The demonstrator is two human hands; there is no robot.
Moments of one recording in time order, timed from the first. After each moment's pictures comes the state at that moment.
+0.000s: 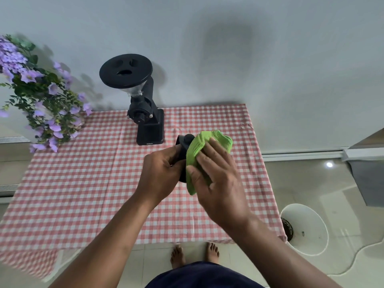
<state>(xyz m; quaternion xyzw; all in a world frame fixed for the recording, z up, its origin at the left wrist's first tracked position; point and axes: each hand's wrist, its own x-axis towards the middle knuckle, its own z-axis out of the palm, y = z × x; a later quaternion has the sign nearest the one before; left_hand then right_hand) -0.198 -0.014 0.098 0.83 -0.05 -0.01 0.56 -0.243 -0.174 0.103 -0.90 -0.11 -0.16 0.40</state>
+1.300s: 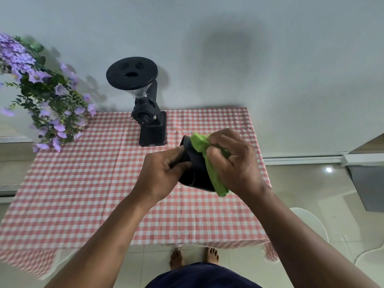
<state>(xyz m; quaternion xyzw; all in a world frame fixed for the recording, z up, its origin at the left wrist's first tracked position) -0.203 0.000 0.112 0.83 -0.14 0.00 0.54 -0.203 -0.196 0.127 -0.86 -0.08 -0.17 0.48</state>
